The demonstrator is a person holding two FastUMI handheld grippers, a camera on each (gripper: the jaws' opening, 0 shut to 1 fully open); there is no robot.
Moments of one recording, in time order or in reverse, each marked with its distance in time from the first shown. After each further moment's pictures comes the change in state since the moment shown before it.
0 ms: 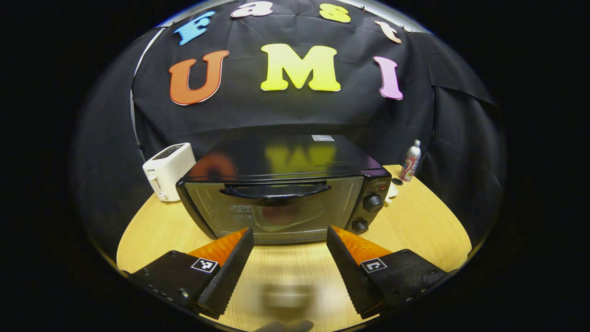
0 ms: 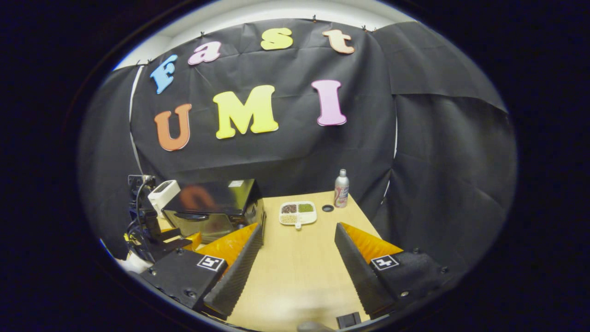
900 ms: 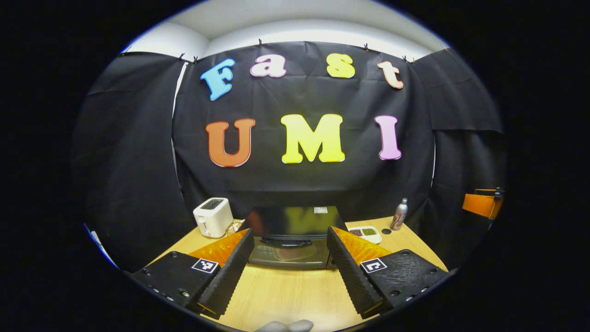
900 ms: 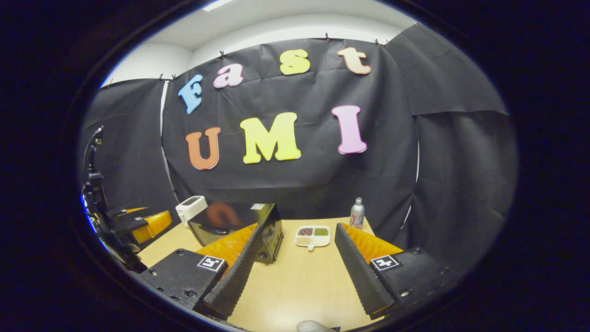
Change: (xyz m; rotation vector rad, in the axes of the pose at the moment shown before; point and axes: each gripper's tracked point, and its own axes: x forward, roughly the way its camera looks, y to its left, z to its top) left arm -0.204 -0.032 0.138 -0.001 -0.361 0.163; right arm -0.046 -0.026 0.061 -0.045 -0.182 0.179
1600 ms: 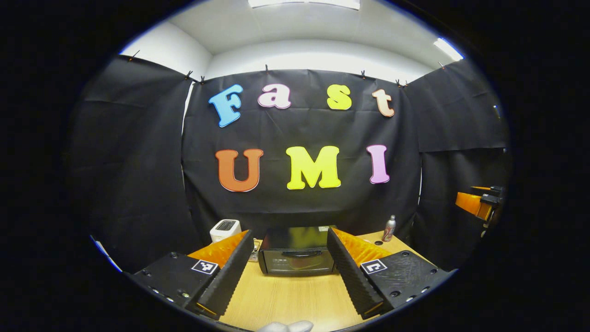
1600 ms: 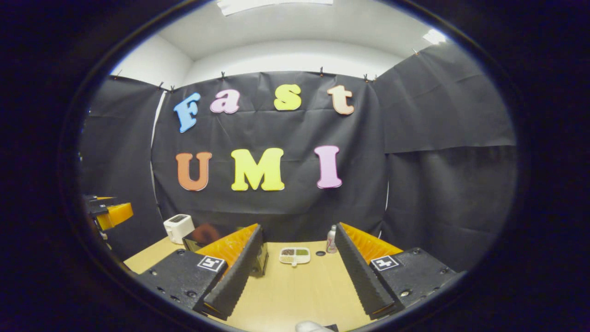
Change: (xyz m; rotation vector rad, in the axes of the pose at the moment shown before) left arm -0.095 0.070 0.043 -0.025 -0.095 -0.050; right arm -0.102 0.044 0.041 -0.033 -0.161 -0.139
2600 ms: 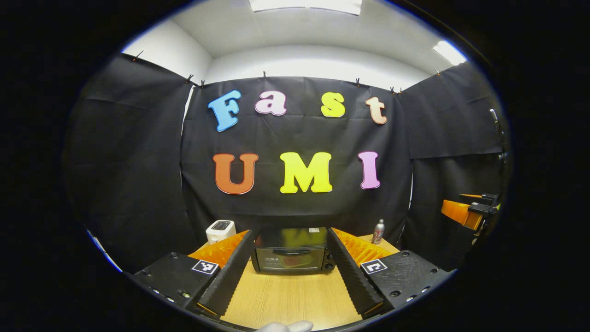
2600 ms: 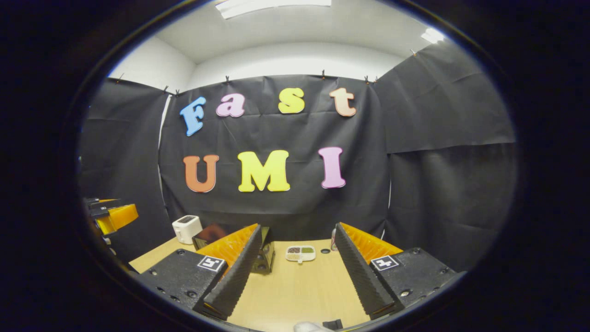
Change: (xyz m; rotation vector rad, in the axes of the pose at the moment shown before) left arm -0.031 -0.024 0.007 -0.019 -0.029 -0.037; right arm -0.030 0.006 0.000 0.003 -0.012 0.019
